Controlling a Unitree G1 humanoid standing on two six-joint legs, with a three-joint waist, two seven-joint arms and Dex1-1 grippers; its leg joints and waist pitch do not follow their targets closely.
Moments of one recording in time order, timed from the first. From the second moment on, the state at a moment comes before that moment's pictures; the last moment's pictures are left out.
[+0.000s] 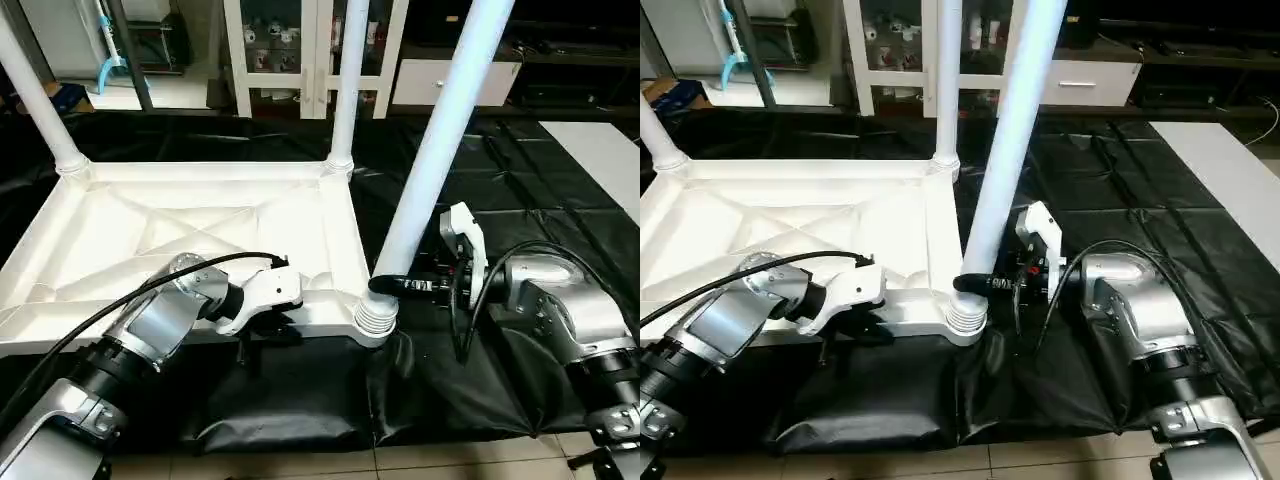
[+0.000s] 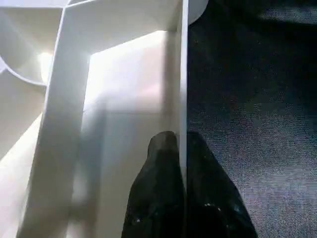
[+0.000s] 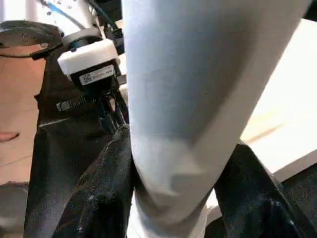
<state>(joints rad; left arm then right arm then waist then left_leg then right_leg) -0.56 0.52 -0.46 0.29 0.11 0.35 -1.25 -0.52 -0.47 0.14 0.34 0.40 0.40 1.20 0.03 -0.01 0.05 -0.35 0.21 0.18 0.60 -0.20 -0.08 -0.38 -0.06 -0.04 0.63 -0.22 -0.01</state>
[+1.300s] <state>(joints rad) -0.55 0.54 -0.48 0.26 0.12 0.38 -1.25 -0.51 -0.47 0.19 0.28 0.32 0.37 1.20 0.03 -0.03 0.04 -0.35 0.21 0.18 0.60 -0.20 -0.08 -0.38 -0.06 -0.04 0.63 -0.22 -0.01</state>
